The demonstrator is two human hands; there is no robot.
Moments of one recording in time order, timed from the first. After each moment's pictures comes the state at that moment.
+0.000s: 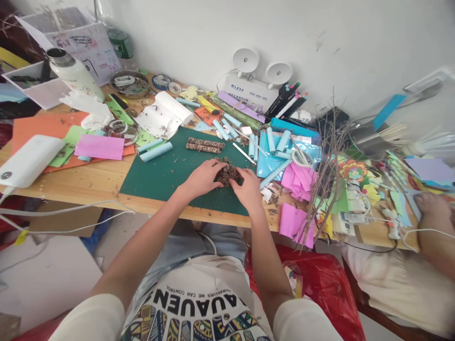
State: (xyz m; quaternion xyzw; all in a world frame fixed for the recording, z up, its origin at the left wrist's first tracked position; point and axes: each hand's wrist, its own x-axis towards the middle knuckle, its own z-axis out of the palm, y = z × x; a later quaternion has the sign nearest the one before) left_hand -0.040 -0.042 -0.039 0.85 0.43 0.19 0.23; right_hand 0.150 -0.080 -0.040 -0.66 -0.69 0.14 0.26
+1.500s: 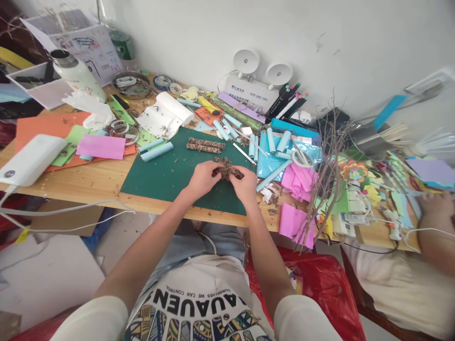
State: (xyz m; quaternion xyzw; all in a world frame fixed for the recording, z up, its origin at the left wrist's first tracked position) left_hand -0.029 -0.046 -0.053 0.76 0.49 0.33 0.26; right_hand 0.139 -0.065 -0.048 -0.65 -0.62 0.23 0.38
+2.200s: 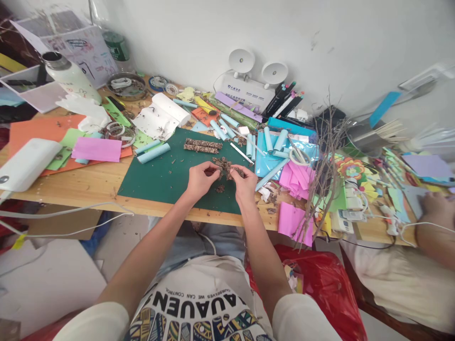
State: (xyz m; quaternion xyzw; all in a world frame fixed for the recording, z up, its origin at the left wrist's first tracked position) left_hand -0.019 -0.057 -0.056 0.60 0.52 0.46 0.41; right_hand 0.125 -0.065 -0.059 -0.64 -0.43 0.34 0.54
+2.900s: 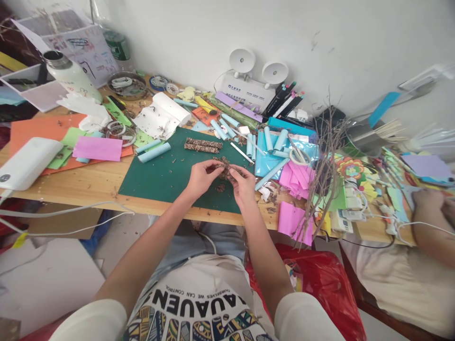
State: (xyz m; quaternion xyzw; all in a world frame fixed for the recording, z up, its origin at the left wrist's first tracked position) left_hand -0.021 -0.051 -0.049 0.57 0.47 0.47 0.48; right_hand 0.119 -0.071 -0.048 -0.54 -0.29 0.51 0.61
